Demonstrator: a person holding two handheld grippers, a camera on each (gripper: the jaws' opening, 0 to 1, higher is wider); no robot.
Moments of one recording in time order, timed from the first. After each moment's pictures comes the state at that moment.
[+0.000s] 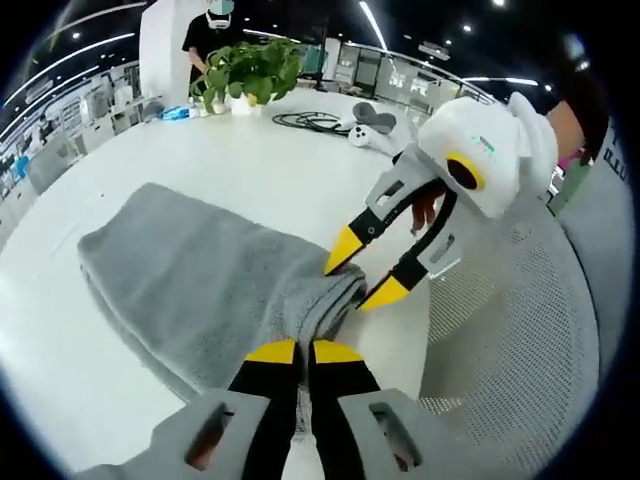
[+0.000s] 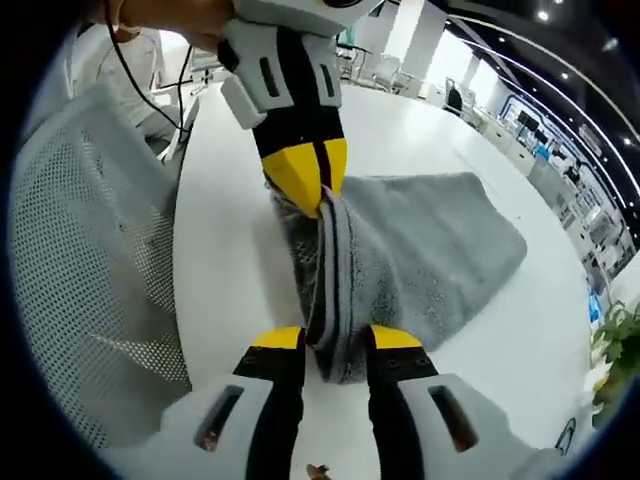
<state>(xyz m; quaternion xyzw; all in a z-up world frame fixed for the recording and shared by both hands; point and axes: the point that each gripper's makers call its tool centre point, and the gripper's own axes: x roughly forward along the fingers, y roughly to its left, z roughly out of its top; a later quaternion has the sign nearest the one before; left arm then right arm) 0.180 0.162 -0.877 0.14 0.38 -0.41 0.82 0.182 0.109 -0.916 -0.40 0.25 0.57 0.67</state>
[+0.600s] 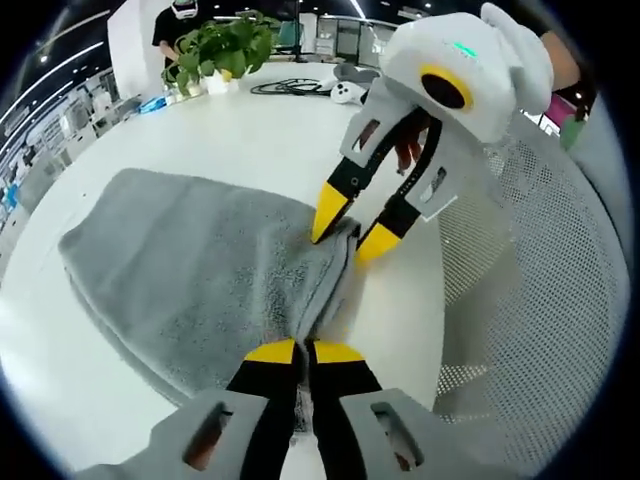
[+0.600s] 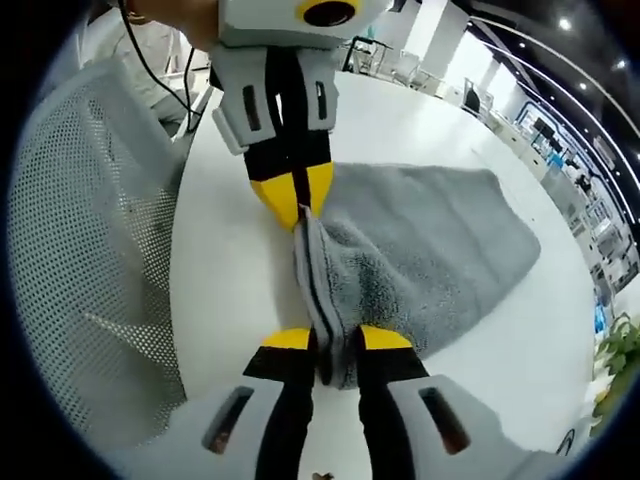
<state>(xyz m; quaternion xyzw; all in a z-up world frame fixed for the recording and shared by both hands) 0.167 0.162 -0.917 0.20 0.40 -0.42 0.79 0.185 0.106 -0.924 -0.38 0.26 0.58 0.67</state>
